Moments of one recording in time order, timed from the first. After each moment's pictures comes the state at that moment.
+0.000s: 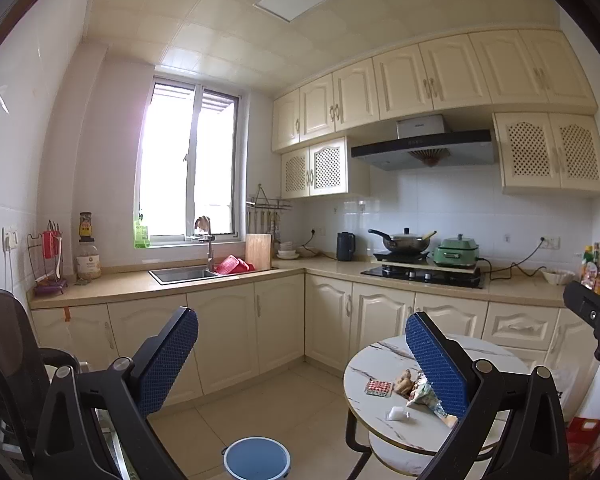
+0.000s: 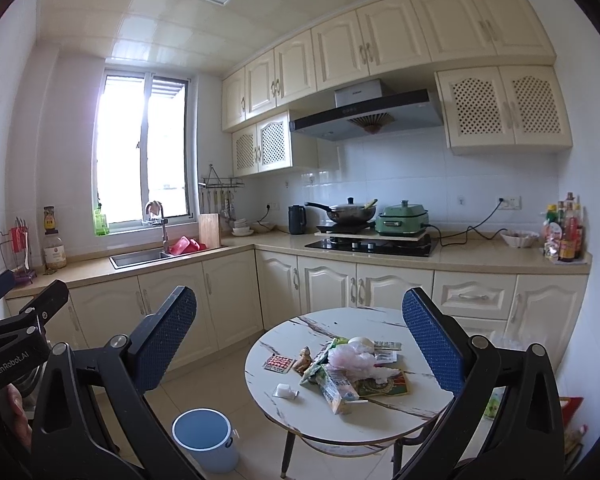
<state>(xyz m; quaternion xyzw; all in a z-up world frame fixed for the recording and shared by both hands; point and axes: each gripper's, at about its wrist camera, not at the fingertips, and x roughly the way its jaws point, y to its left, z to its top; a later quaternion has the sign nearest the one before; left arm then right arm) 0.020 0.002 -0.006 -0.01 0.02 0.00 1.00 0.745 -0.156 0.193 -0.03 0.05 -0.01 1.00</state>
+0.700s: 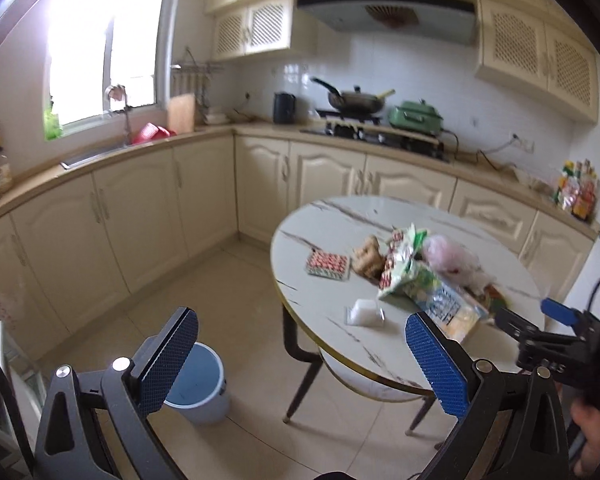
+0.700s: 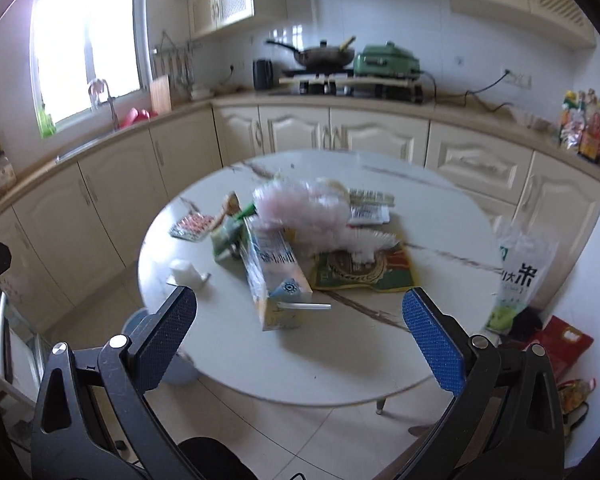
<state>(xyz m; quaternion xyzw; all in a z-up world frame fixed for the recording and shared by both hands) 0.258 -0.061 -0.070 -0.16 0.31 -0.15 0.93 0.965 -0.270 -0.020 -0.02 0.30 -0.05 0.95</state>
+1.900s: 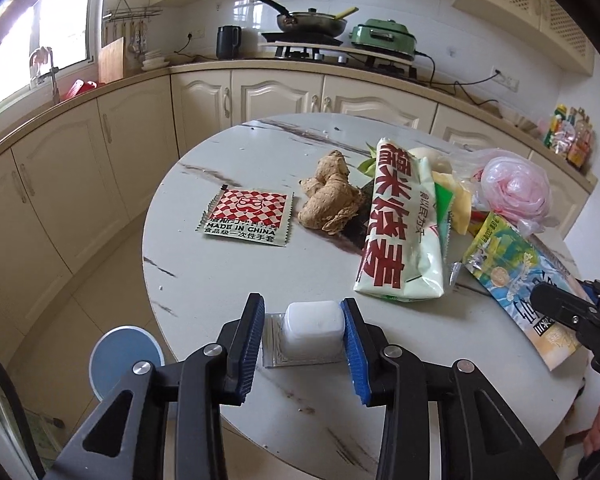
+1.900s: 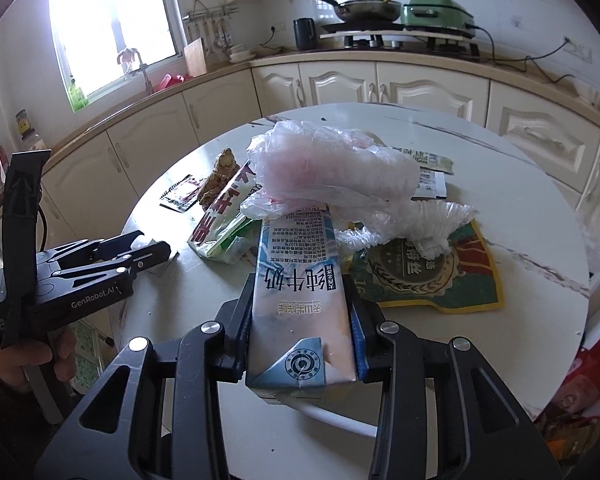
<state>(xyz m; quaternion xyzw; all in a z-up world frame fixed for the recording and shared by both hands) 0.499 -0.159 -0.174 -0.03 0.36 -0.20 0.91 1.025 -0.314 -0.069 0.00 0.35 0.06 0.93</state>
